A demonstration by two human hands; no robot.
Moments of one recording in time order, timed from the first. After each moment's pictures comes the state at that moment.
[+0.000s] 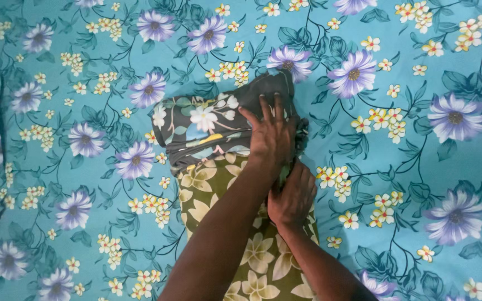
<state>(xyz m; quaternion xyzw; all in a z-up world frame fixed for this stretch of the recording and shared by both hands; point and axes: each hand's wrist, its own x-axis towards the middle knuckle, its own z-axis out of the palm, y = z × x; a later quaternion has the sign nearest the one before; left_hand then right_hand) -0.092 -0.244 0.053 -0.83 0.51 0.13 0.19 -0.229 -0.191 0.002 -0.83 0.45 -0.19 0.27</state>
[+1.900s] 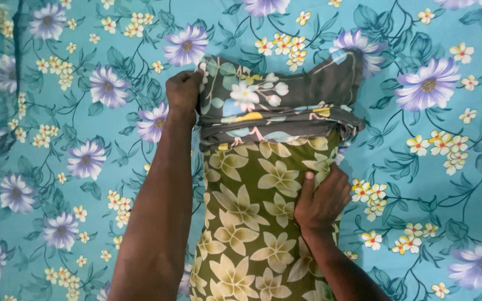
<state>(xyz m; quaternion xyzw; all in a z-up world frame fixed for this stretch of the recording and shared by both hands) 0.116 -0.050 -0.040 -0.78 -0.08 0.12 -0.61 -0.234 -0.197 -0.006 -0.87 0.38 -0.18 0.26</state>
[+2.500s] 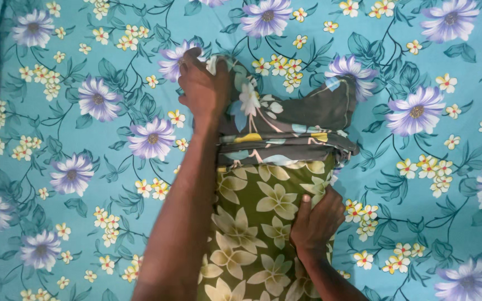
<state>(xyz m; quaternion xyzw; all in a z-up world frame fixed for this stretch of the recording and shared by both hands) 0.094 -0.138 0.024 -0.92 -0.02 -0.03 -0.38 -0.232 -0.199 -0.007 -0.87 0.38 -0.18 0.26</state>
